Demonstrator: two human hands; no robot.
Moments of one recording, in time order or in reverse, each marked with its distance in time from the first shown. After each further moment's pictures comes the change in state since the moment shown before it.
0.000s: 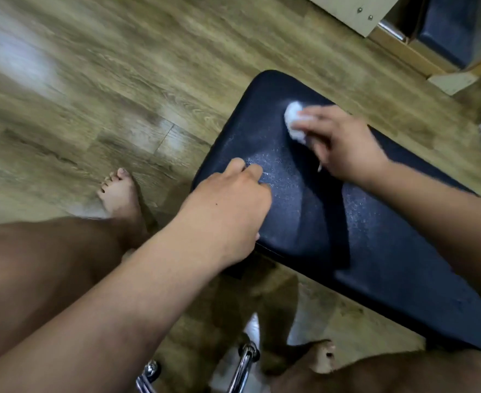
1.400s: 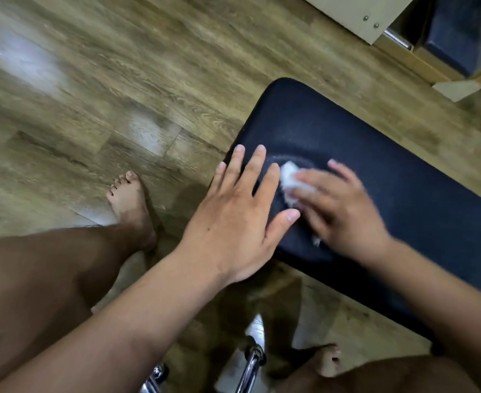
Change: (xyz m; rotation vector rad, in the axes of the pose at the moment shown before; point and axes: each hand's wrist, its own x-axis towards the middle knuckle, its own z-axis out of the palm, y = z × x) left_hand -0.019 -0.013 0.027 -0.268 0.199 -0.083; right_hand -0.067 -0.063 0.017 -0.068 0.030 -0.113
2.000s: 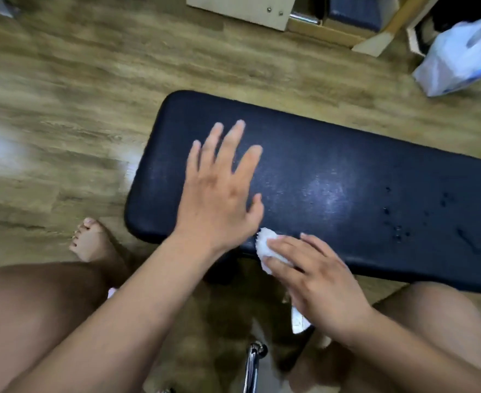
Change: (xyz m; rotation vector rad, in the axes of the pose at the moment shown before) left_hand 0.045 0.083 0.023 0.179 0.239 0.283; right_hand -0.147 -0.070 -0.035 0.004 -0.080 0.329
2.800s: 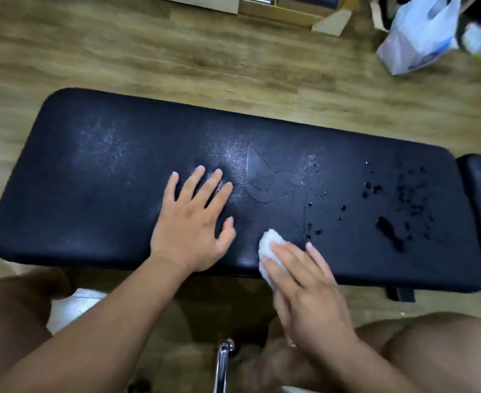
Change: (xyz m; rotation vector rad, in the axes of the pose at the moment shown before) left_hand 0.022 0.101 0.108 0.238 -0.158 0.071; right_hand -0.101 0.099 -0.014 0.074 0.037 0.342
